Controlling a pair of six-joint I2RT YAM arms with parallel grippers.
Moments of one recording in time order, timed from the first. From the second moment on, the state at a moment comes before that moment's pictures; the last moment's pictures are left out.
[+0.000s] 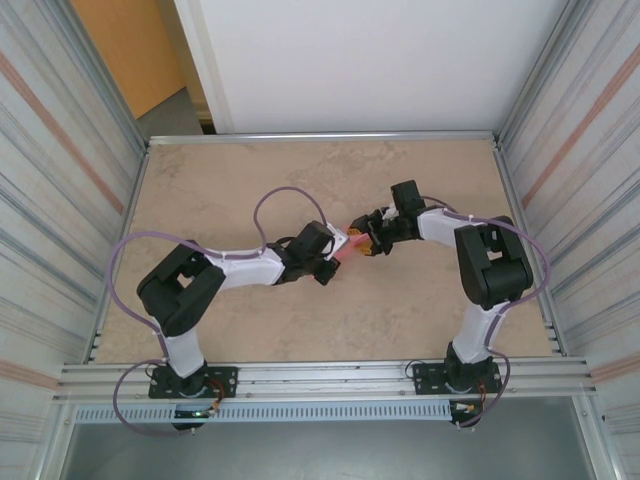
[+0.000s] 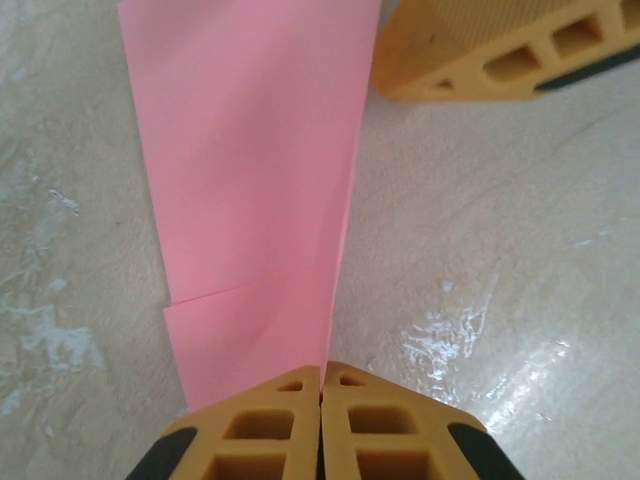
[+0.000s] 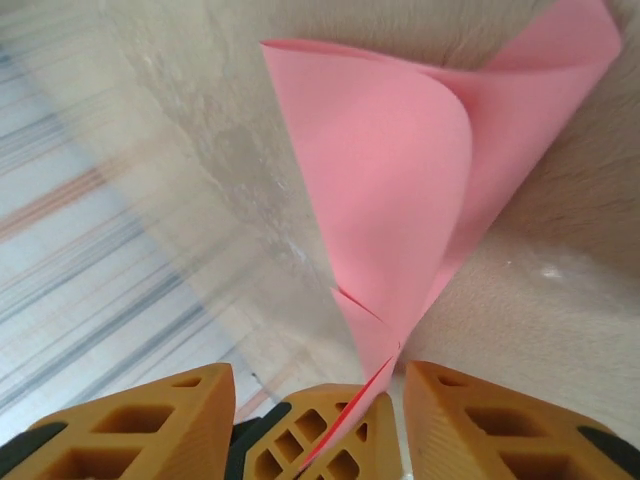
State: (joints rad) left arm -0.82 1.79 0.97 -0.05 0.04 -0.08; right arm 0.28 1.82 1.03 -0.25 -0.75 1.11
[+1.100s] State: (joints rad) left arm -0.62 1.98 1.22 -0.26 0.66 -0.39; right arm 0.30 1.72 0.91 -0.23 -0.60 0.60
